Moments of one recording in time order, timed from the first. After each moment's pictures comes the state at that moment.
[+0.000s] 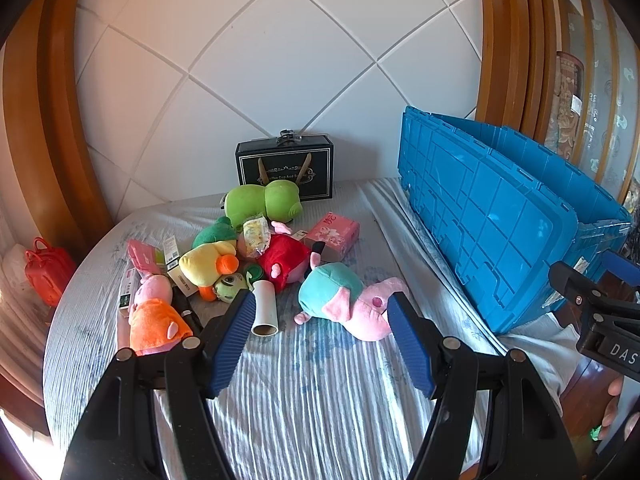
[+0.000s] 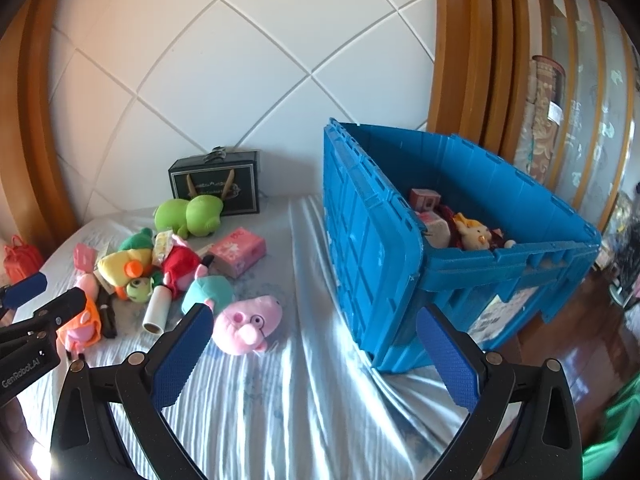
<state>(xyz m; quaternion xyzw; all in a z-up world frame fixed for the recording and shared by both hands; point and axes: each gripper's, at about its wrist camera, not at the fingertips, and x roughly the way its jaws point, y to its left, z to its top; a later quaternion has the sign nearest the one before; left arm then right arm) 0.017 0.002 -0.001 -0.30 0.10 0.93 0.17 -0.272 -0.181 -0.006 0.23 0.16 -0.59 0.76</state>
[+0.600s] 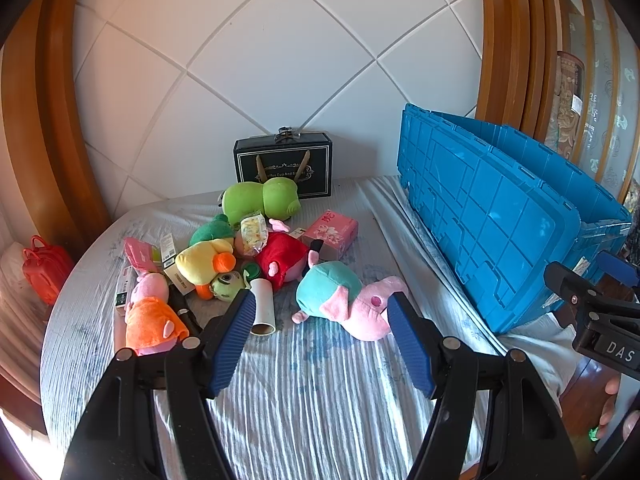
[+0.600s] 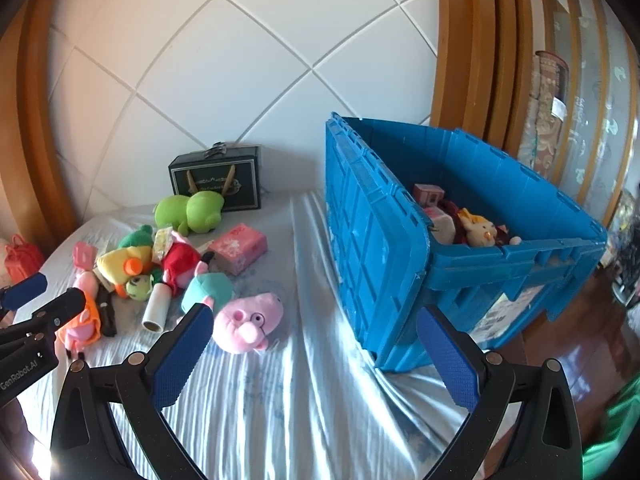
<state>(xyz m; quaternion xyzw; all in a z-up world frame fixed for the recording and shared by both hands) 0.015 0.003 -0.006 -0.30 0.11 0.91 0.25 -0.271 -0.191 -0.012 0.24 0.15 -0.61 0.74</state>
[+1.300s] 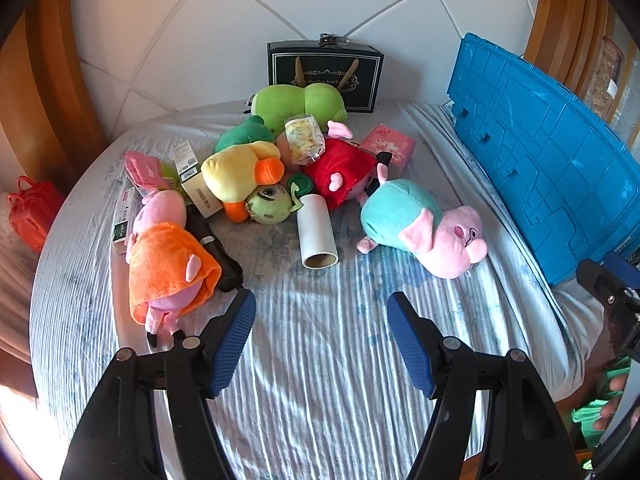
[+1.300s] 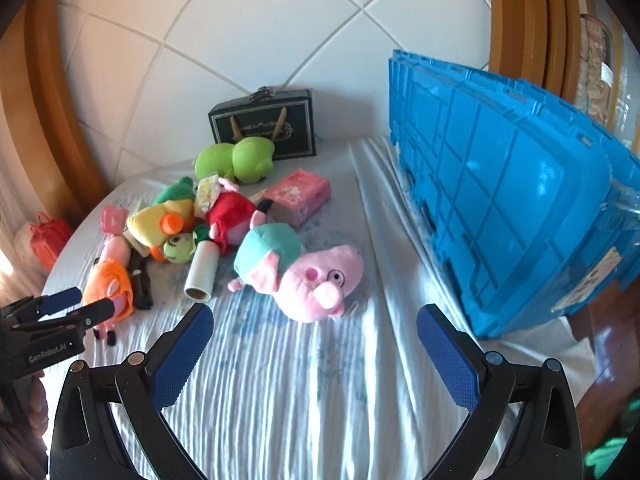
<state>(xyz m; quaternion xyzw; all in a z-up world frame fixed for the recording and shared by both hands) -0.092 -0.062 -0.093 -0.43 0.13 0.84 0.29 -0.177 -0.230 -0.065 0.32 0.19 -0.55 0.75</state>
